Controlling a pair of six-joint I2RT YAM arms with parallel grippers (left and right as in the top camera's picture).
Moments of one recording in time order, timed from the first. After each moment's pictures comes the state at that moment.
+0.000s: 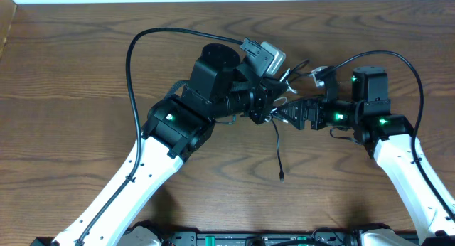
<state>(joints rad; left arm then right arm) -0.63 1.36 1.36 -0.50 0.44 -0.16 0.14 1.34 0.87 -0.38 -0.82 0.22</state>
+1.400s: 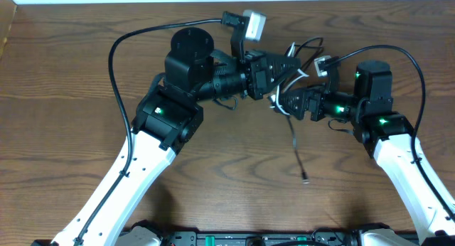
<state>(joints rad) -0.53 1.36 1.36 -0.13 0.75 -0.76 0.13 1.34 0.87 -0.20 -0.85 0.33</state>
